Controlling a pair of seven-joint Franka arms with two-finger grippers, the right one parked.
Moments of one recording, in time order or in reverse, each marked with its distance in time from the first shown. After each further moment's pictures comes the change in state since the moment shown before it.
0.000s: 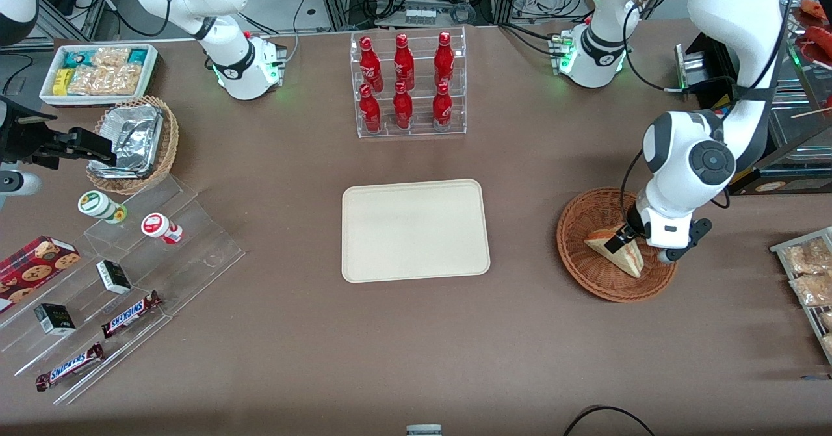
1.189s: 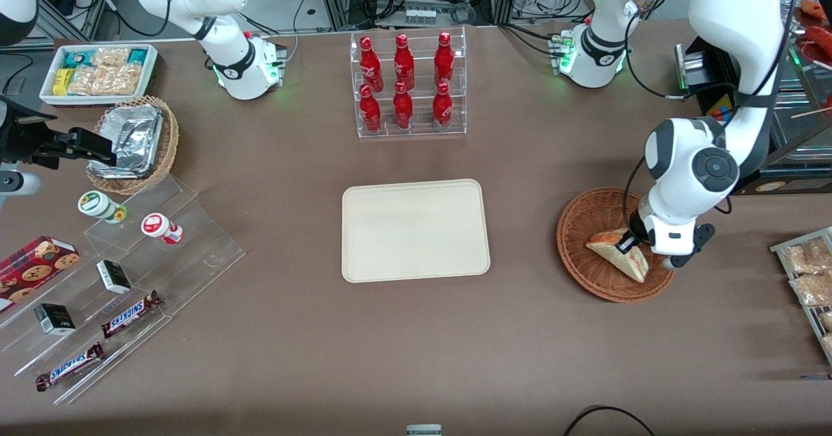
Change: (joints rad) arm -0.001 0.007 0.007 0.080 0.000 -0.086 -0.024
